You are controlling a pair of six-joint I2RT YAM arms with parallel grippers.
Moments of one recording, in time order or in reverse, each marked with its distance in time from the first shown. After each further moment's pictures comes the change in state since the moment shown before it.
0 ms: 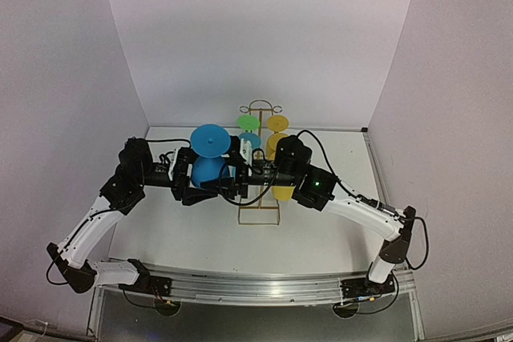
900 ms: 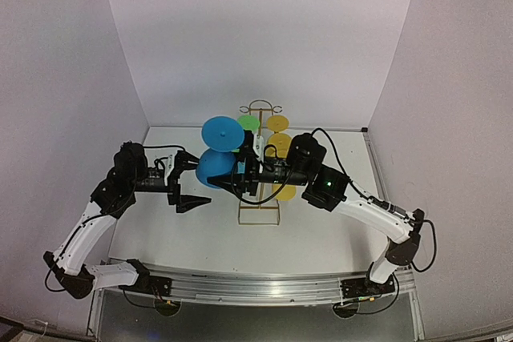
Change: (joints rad) left arm 0.039 -0.065 -0.005 -0.225 -0.116 0.108; right arm -0.002 -0.063 -0.012 0.006 0.020 0.013
